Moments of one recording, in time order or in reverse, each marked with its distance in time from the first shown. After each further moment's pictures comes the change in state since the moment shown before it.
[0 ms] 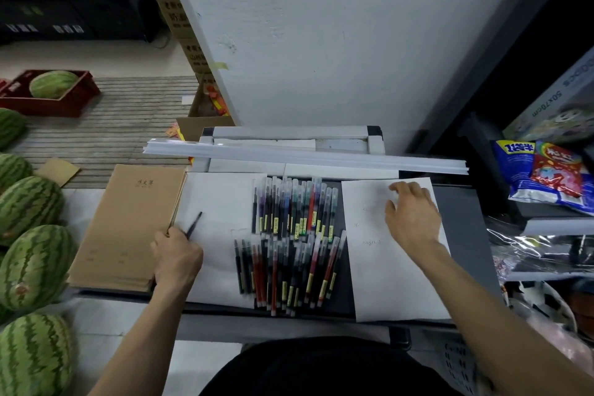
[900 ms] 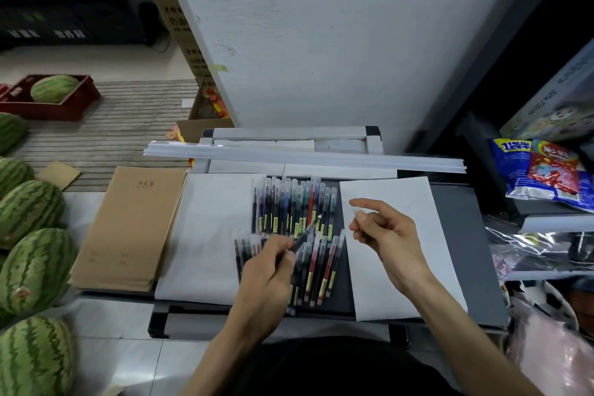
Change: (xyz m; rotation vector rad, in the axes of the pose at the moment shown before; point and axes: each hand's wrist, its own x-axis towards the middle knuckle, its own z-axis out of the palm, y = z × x) left_hand -0.171 0.098 -0.034 -0.713 -0.380 0.553; right_hand -0.084 -0.056 -0.060 1.347 -0.346 0.145
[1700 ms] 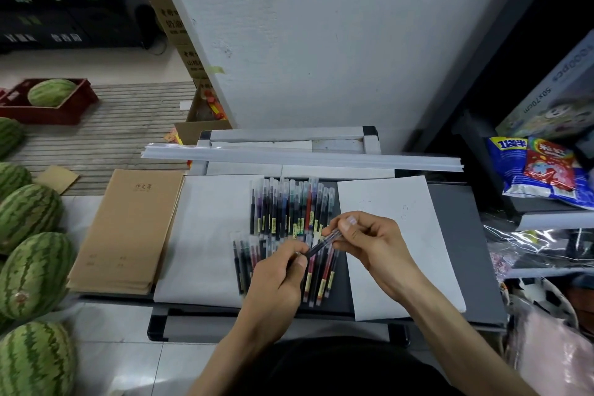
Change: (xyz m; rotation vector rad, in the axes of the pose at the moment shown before) left_hand 0.000 0.006 0.011 -0.008 -0.081 0.009; right_hand -0.011 -0.006 0.016 0.048 -0.188 0.042
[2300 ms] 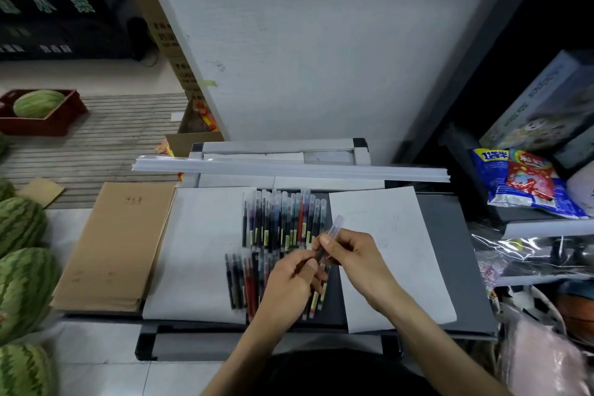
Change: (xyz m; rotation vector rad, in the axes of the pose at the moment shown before) left_hand 0.030 -0.002 0.030 -0.200 -0.070 -0.231; right_hand 0.015 0.026 0.003 -0.308 0.092 0.025
